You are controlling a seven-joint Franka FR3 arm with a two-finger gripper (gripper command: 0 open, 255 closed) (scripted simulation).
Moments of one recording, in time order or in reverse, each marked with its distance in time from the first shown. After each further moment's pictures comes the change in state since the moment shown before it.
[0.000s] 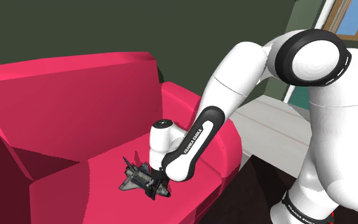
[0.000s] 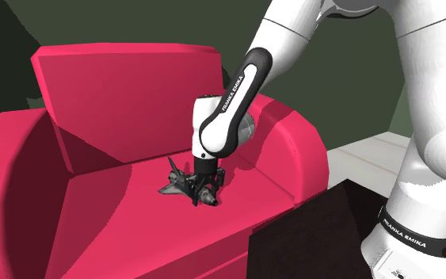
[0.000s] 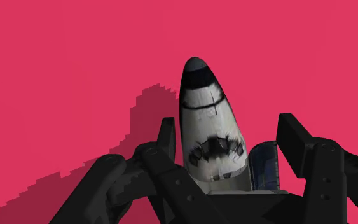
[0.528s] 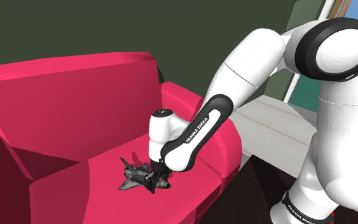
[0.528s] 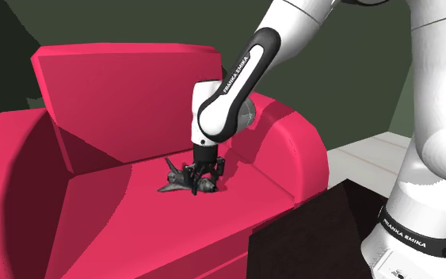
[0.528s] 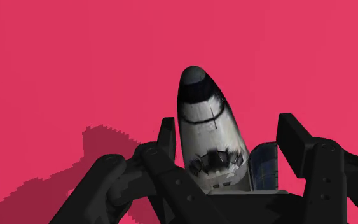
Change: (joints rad) arm -0.023 -0.104 0.026 -0.011 0.031 -0.090 -0.017
